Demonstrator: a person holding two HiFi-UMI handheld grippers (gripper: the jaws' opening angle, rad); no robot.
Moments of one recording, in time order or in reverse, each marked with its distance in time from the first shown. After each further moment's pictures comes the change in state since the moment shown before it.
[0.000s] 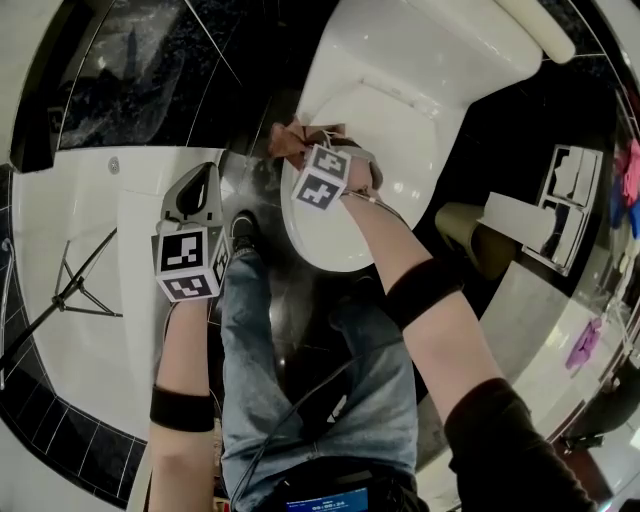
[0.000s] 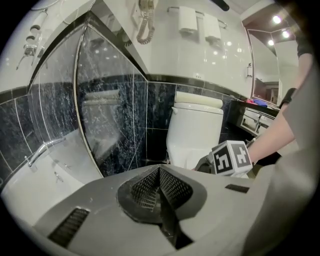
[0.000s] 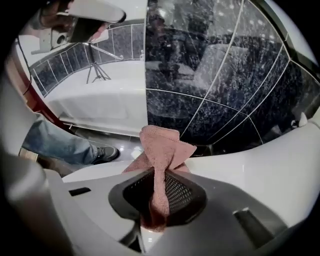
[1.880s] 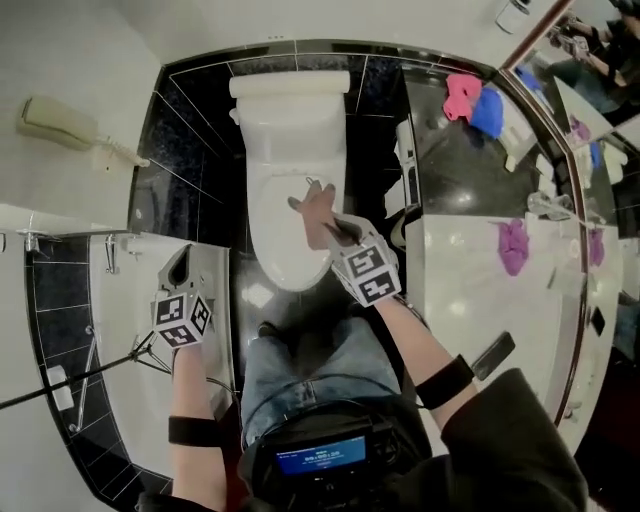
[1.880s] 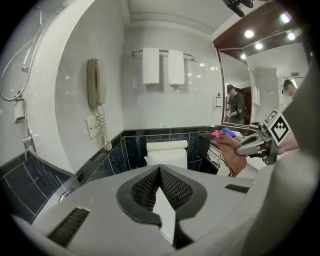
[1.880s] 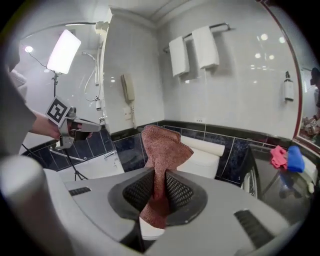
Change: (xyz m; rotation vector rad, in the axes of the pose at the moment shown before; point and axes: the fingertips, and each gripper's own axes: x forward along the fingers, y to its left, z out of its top) left arm -0.276 -0.168 0.244 0.144 -0.161 -0.067; right arm -0.579 0.035 -0.125 0.789 -0.669 -0.380
